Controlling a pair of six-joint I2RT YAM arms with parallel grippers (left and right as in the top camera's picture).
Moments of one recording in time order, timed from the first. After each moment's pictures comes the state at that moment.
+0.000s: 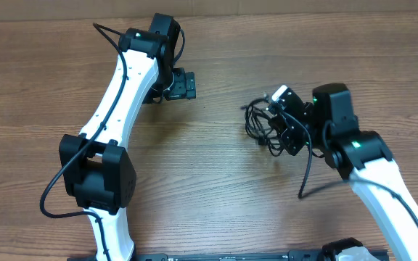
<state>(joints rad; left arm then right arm) -0.27 2.06 1.92 -1.30 0.03 -0.37 0.27 1.21 0.98 -0.62 -0.35 -0.46</state>
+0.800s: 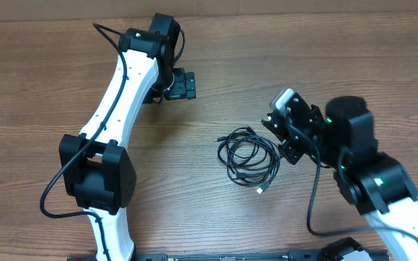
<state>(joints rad) -0.27 2.06 1.92 -1.30 0.03 -0.37 0.36 1.05 1.03 -0.64 -0.33 -0.35</state>
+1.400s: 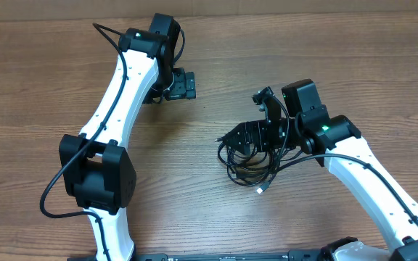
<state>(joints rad) -0.27 2.06 1.92 -1.30 0.03 -0.37 0.36 1.42 1.03 -0.63 -0.67 0.27</state>
